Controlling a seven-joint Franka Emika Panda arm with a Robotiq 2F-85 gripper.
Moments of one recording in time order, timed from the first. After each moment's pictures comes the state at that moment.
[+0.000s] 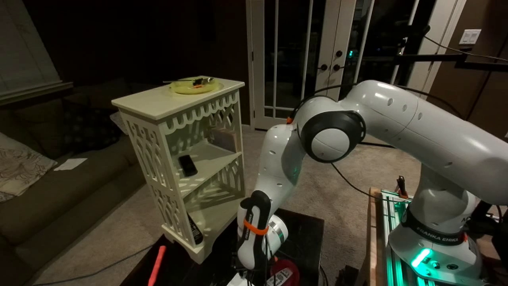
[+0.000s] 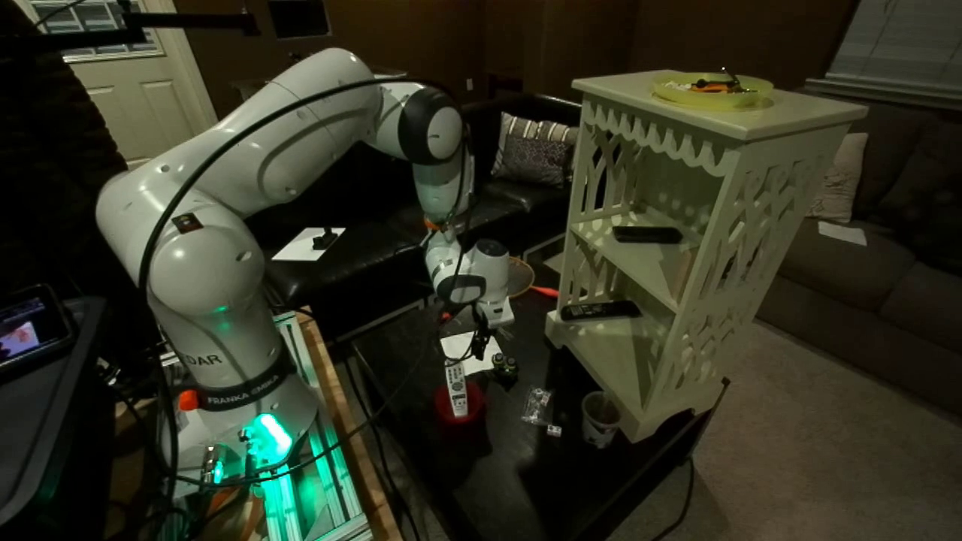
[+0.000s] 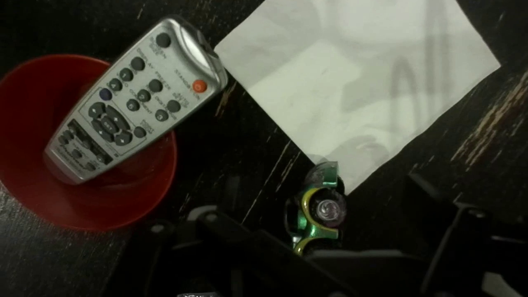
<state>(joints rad) 0.29 1.12 0.04 -1.92 0.53 3.09 0.74</state>
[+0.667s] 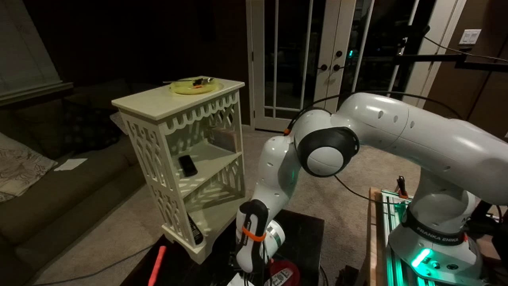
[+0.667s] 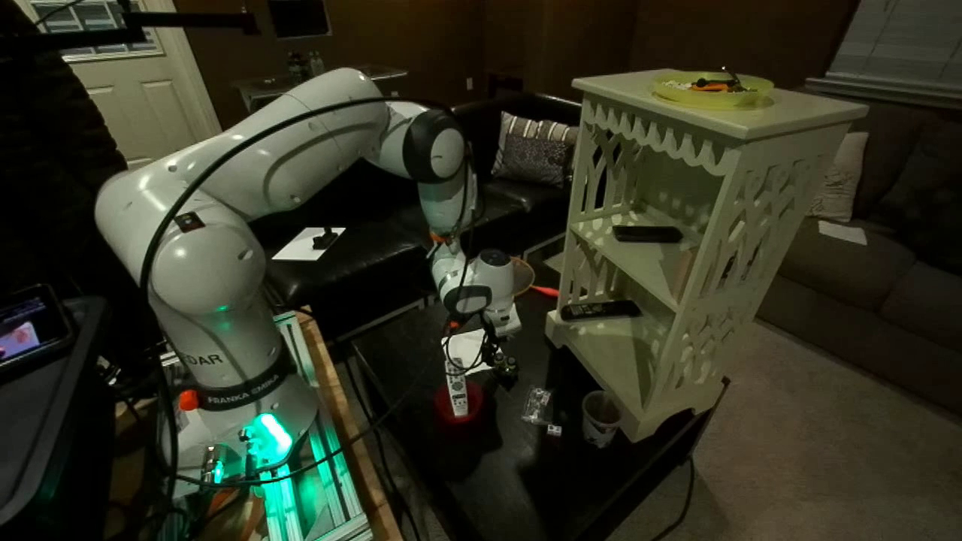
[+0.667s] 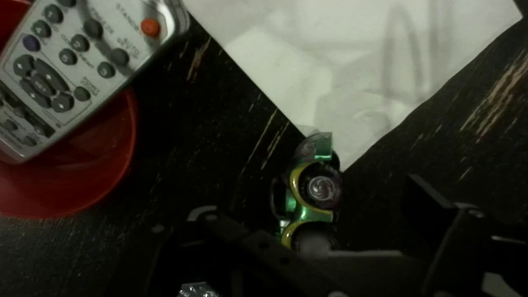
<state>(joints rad) 0.31 1.23 0.01 -1.81 0.53 3.13 0.75</state>
